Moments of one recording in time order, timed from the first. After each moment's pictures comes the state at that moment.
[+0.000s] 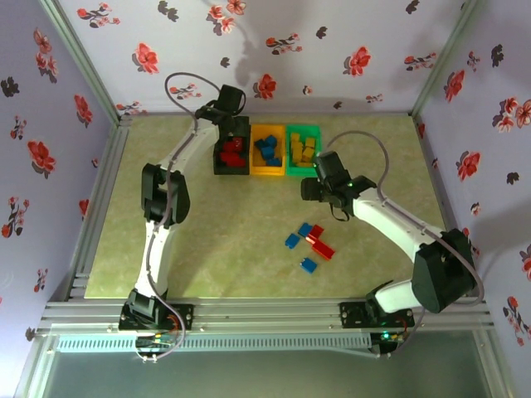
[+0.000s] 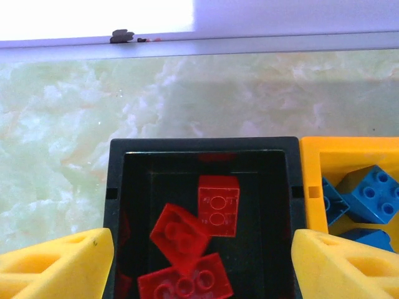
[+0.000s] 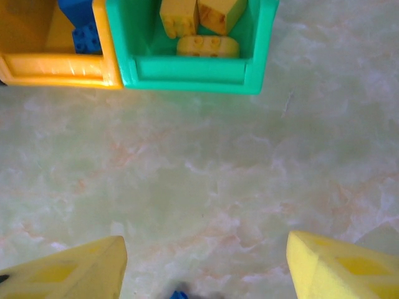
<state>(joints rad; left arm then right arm) -0.43 2.34 2.25 -0.77 -0.25 -0.27 0.54 1.40 1.00 -0.54 0.17 0.41</state>
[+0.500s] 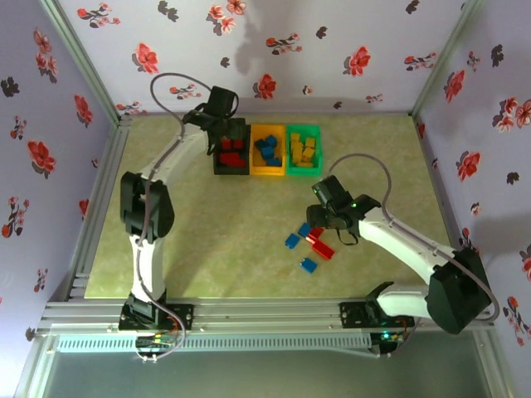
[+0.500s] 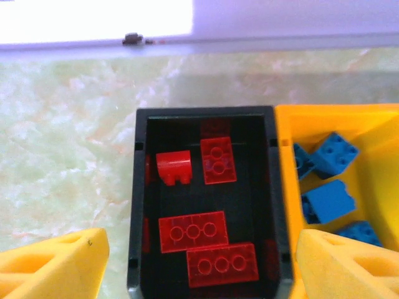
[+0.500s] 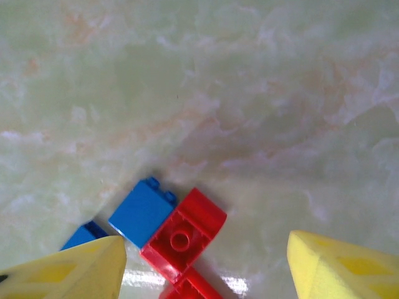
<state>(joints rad) -0.45 2.04 1.94 -0.70 -0.23 -0.27 0.63 1.24 0.84 -0.71 0.17 0.48</state>
